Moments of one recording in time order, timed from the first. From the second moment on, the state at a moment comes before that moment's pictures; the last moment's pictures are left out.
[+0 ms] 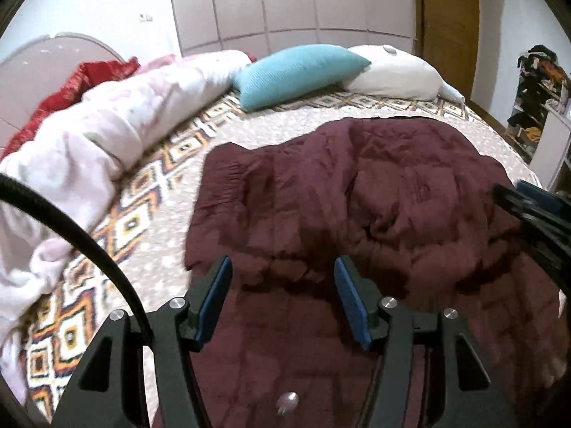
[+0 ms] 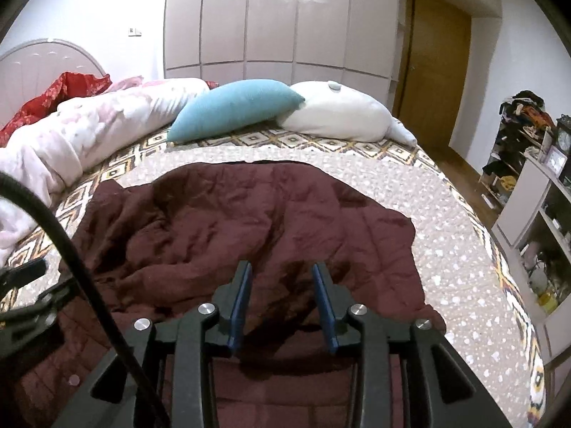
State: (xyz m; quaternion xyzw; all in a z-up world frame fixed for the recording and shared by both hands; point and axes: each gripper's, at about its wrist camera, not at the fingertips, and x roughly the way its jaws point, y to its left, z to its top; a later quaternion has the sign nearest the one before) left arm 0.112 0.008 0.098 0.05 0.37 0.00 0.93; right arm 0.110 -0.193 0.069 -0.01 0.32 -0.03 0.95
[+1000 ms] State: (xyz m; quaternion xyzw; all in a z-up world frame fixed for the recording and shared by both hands) left arm 0.023 0.064 0.115 0.03 0.34 0.04 0.94; right arm 0.149 -0.090 0.034 -0.09 0.40 0.01 0.91
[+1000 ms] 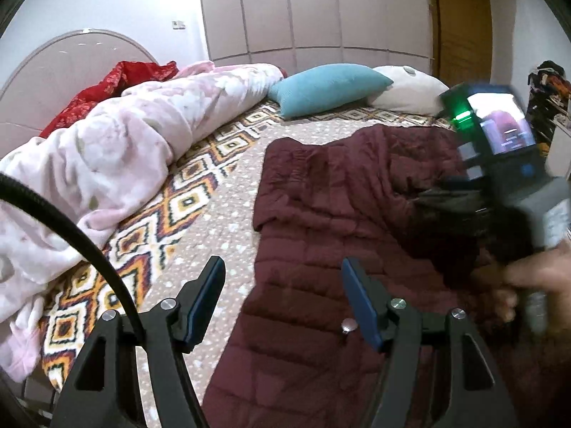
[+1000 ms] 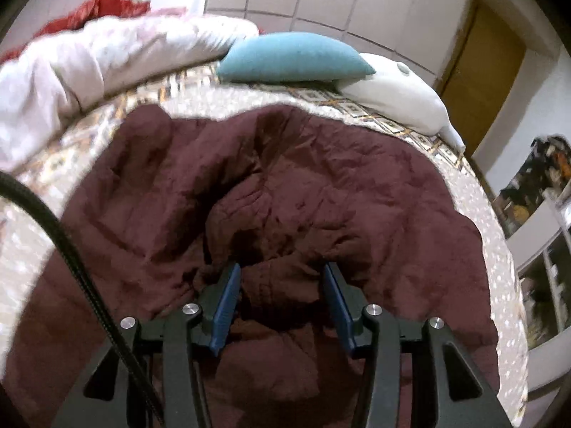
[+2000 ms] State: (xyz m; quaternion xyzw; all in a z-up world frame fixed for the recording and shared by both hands) left arm -0.163 0.255 0.132 -0.08 0.35 0.07 0.93; right arm -0.198 -0.325 0.041 0.08 0.41 -0.08 0.91
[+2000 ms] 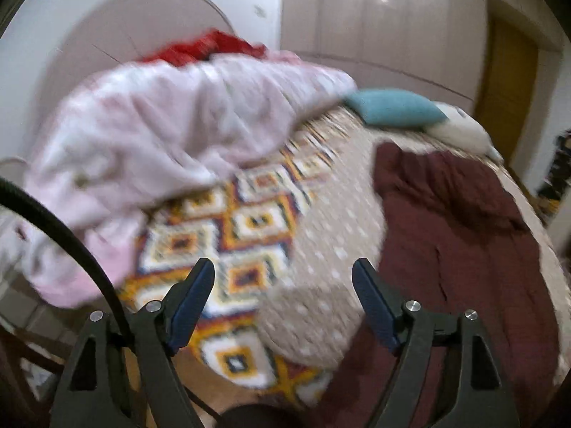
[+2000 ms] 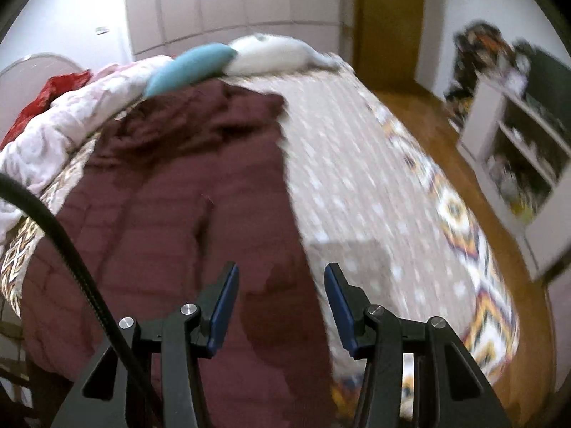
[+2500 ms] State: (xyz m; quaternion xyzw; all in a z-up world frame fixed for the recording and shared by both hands) left arm -0.104 0.242 0.019 -0.24 0.46 -0.10 0.85; right arm -0.255 -0.409 -0.040 0.31 0.41 -0.06 0.86
